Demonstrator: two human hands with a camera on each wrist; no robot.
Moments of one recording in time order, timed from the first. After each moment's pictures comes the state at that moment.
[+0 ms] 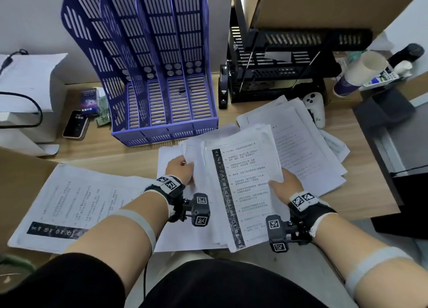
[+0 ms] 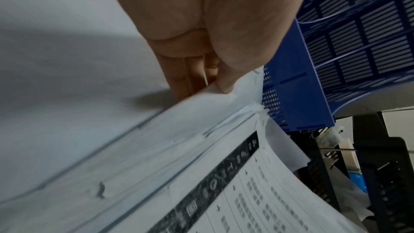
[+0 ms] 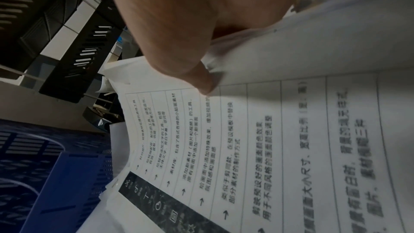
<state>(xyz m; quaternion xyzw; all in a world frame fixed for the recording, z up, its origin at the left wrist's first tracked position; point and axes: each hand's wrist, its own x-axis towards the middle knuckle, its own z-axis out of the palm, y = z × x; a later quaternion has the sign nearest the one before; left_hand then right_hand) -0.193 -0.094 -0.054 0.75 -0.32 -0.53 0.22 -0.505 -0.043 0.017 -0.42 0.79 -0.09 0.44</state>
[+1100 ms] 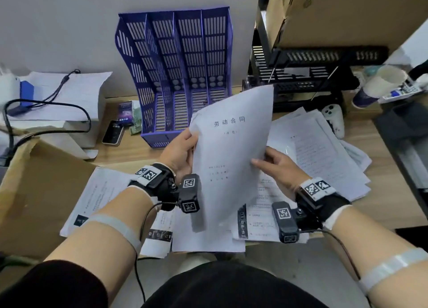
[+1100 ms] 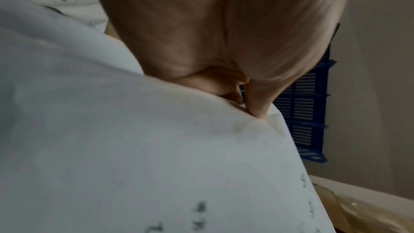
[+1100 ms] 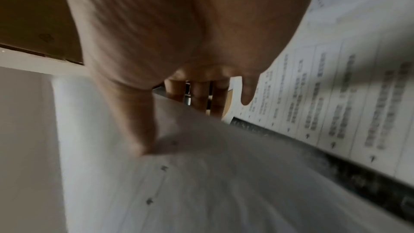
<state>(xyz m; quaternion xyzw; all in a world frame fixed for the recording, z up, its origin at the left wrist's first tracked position) -0.167 -0.108 0.101 0.50 -0.24 -0.71 0.44 -0.427 -0.073 0.090 -0.41 0.54 -0.33 0.66</state>
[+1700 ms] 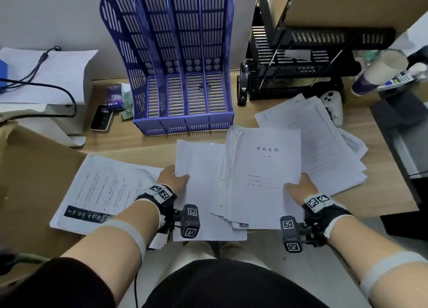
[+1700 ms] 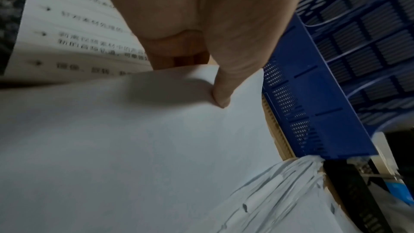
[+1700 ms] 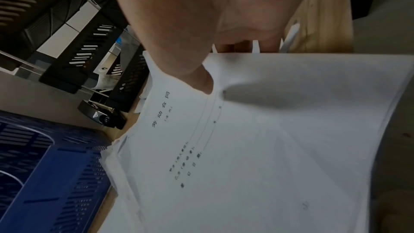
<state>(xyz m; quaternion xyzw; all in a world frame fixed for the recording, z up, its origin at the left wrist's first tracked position) -0.130 -0.048 -0.001 0.80 -0.37 -0.46 0.11 -0.480 -0.024 0.018 -0.35 0.84 -0.04 0.43</state>
